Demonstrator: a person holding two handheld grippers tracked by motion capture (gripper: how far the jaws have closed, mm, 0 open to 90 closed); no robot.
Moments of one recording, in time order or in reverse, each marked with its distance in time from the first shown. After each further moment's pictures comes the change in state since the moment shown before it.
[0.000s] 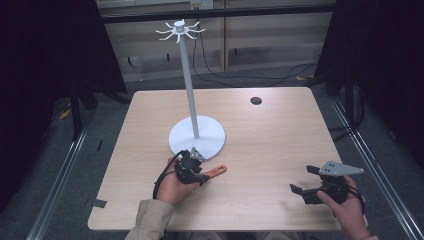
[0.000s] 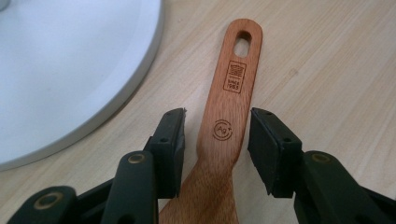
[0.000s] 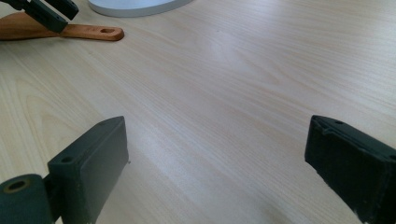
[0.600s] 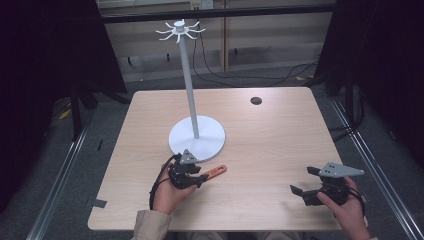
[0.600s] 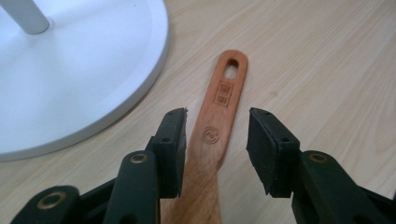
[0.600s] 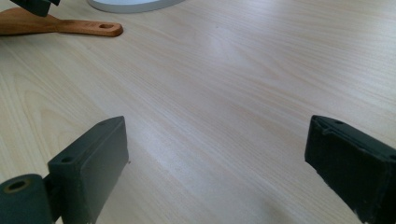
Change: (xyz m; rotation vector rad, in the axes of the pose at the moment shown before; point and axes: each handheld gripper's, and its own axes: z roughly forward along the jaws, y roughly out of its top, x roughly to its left) left arm -0.008 -0.017 -0.018 -0.174 0.027 -0.061; right arm 0.002 -0.002 -0.001 0.011 -0.006 -0.002
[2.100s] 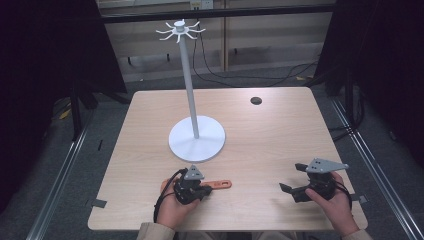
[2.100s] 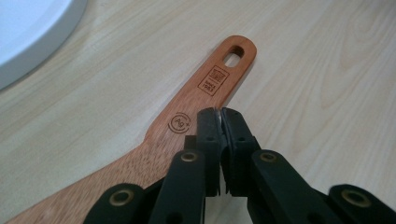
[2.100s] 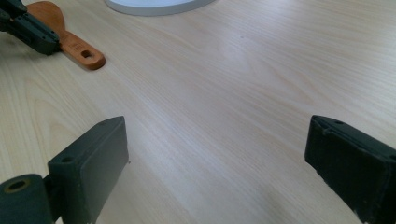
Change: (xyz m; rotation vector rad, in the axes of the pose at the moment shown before) left arm -0.026 -0.025 0.013 0.013 -0.125 0.020; right arm 0.009 0.013 0.023 0.011 0.049 -0.041
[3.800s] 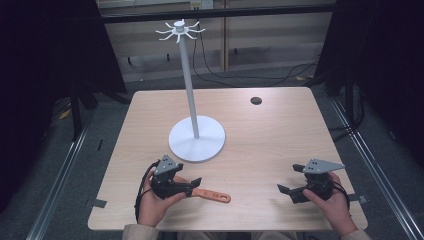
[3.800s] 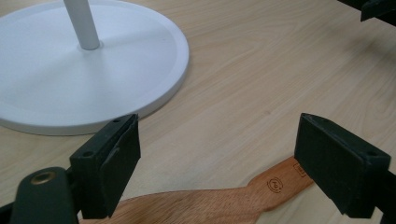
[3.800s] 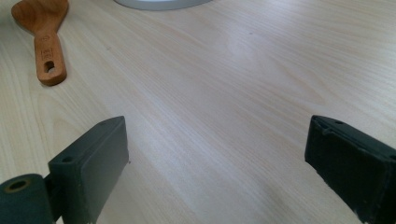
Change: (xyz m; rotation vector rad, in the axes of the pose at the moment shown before) left arm 0.026 -0.009 -0.049 -0.269 0.118 -0.109; right arm 0.003 0.001 0.006 0.016 0.020 -0.013
